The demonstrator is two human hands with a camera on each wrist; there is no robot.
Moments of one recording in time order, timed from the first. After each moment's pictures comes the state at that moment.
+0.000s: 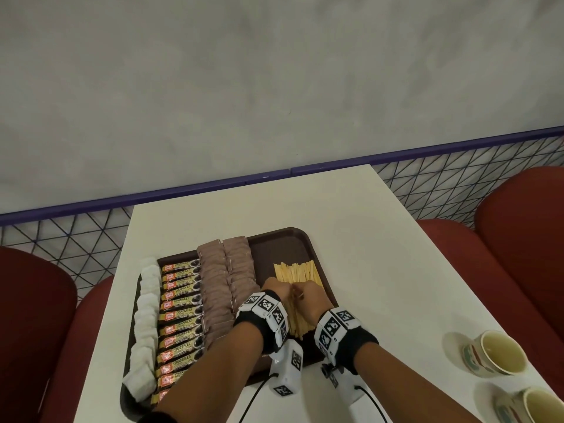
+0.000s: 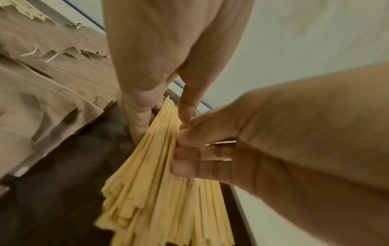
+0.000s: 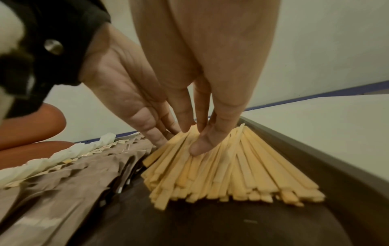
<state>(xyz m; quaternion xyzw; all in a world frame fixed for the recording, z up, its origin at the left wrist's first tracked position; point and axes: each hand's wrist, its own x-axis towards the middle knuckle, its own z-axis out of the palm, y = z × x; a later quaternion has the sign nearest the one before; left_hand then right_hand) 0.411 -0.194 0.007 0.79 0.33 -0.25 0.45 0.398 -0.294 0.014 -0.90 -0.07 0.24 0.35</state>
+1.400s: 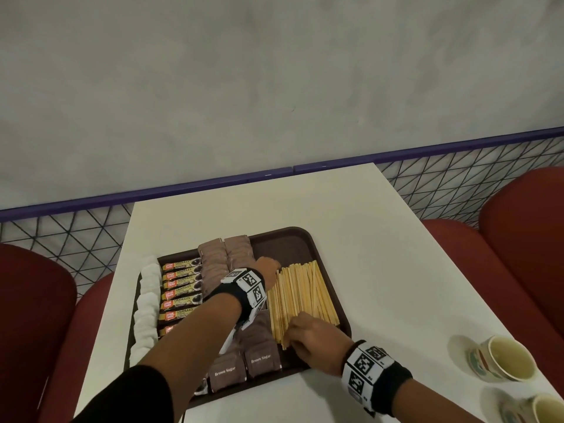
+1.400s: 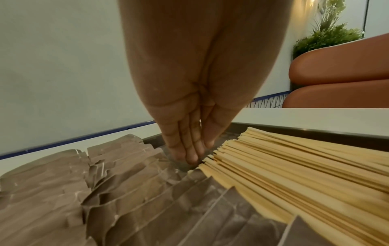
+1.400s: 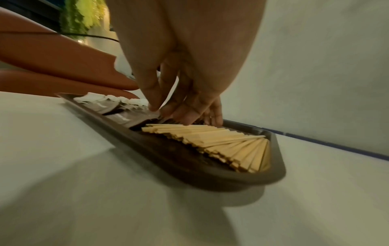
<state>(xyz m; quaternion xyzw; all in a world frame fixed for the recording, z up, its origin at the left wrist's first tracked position) 0.438 -0.153 0.025 0.96 -0.01 -0.27 0.06 0.355 -0.330 -0.009 -0.85 -0.46 0.14 0.21</state>
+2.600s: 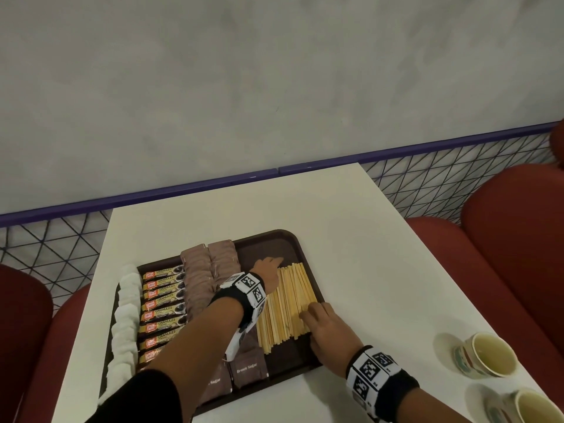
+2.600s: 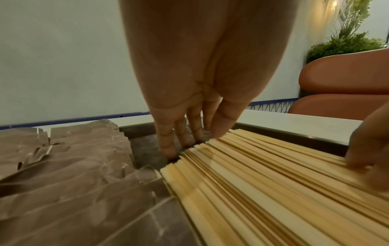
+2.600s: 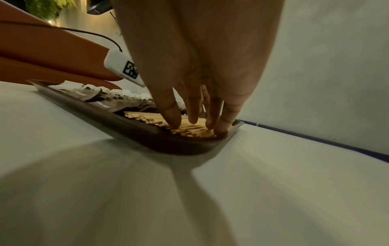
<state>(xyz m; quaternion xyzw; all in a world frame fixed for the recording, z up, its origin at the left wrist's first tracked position) 0.456 -0.175 -0.001 0.95 0.01 -0.26 0.18 0.363 -0.361 -0.027 -0.93 -0.32 0.08 0.14</state>
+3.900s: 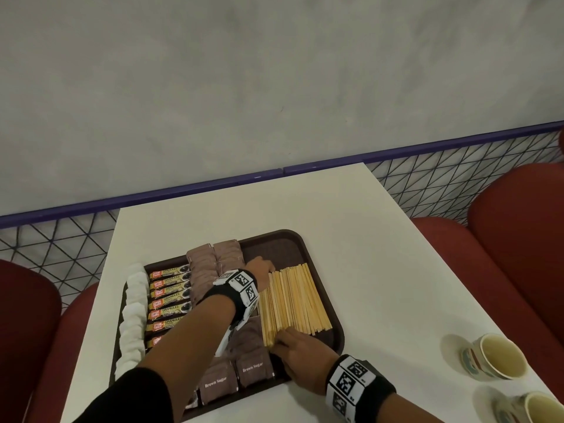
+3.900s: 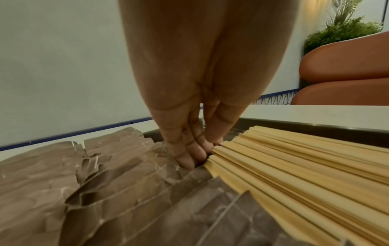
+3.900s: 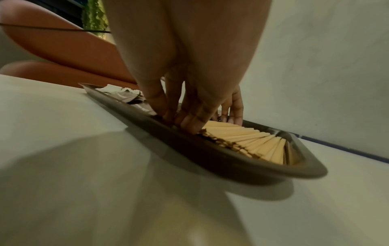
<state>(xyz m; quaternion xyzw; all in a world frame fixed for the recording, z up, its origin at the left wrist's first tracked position) 0.461 -0.146 -0.008 0.95 0.03 -0.27 0.15 0.342 -0.318 -0.018 -0.86 -0.47 0.17 0.10</state>
